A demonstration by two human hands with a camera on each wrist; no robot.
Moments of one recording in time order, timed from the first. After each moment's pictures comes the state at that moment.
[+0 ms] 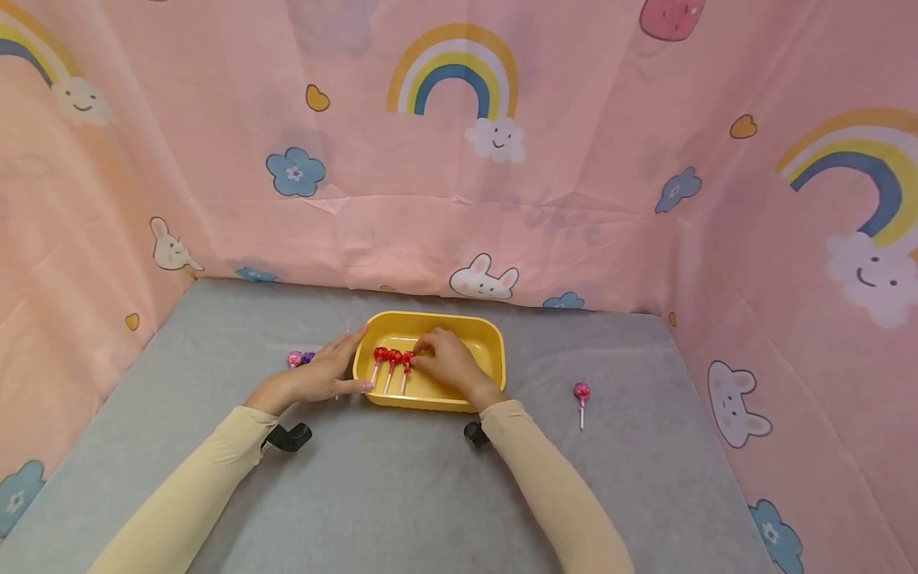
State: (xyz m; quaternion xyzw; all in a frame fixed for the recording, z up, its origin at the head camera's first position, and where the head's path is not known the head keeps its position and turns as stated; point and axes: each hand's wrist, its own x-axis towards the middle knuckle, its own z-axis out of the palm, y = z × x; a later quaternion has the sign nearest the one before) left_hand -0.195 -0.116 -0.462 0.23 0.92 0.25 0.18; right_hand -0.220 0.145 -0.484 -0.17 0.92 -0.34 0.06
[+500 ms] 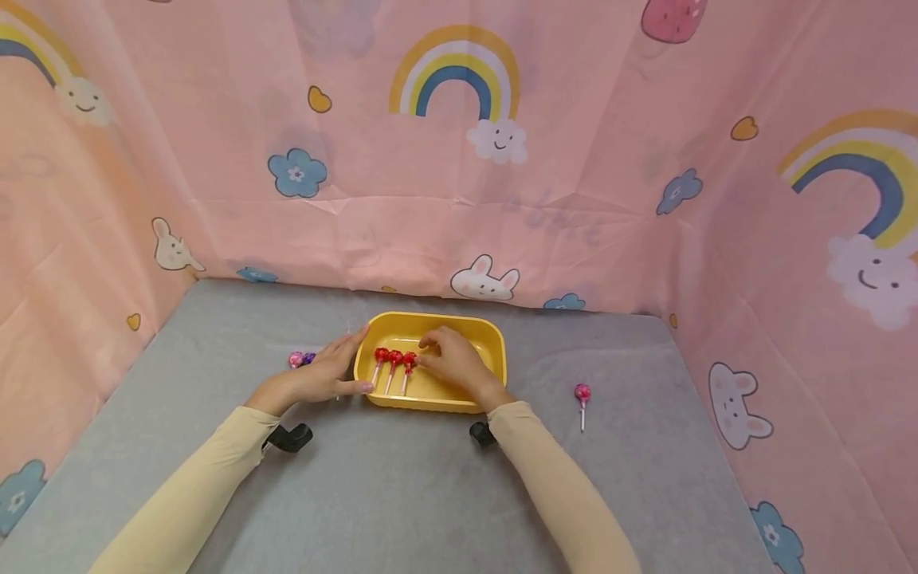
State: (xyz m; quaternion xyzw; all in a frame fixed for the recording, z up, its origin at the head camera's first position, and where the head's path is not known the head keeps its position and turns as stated) left_hand -0.193 -0.115 -0.459 0.23 0.92 0.25 0.19; right_hand -0.216 0.152 -0.476 -0.12 0.92 -0.35 0.09
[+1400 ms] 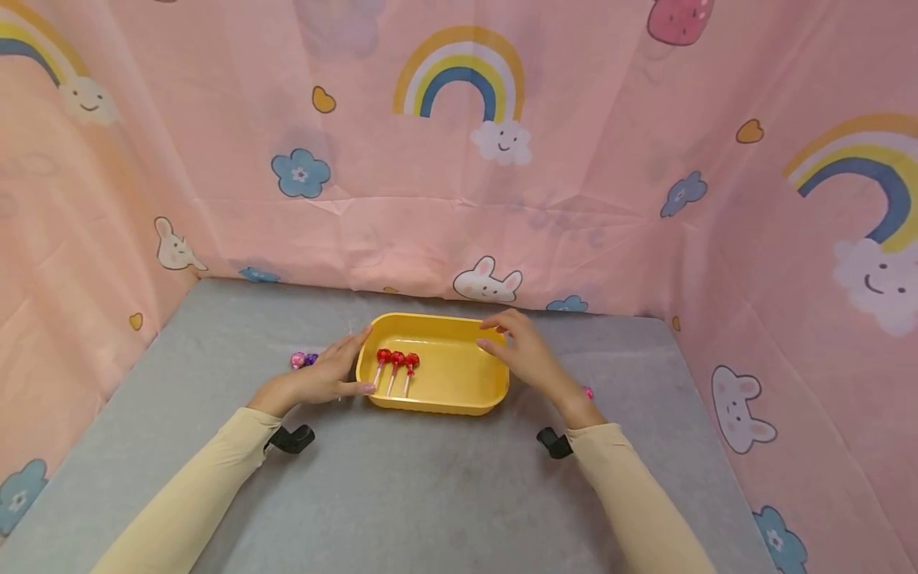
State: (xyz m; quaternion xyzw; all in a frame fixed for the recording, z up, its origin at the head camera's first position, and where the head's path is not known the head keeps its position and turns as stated) left_hand -0.192 -0.116 -0.459 0.22 0.92 0.26 0.19; right_hand -0.186 0.242 -0.412 -0.17 0.92 -0.36 0.00
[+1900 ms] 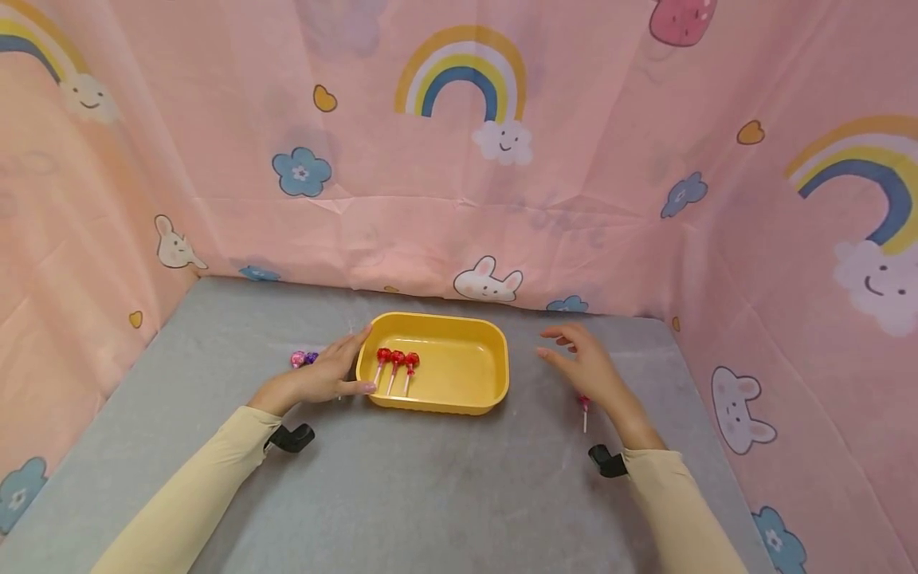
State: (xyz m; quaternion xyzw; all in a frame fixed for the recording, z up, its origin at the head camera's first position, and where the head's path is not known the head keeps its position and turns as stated) left_hand -0.193 -0.117 -0.460 0.22 0.92 0.27 0.19; right_hand -0.164 0.321 -0.417 -0.10 0.94 -0.32 -0.01
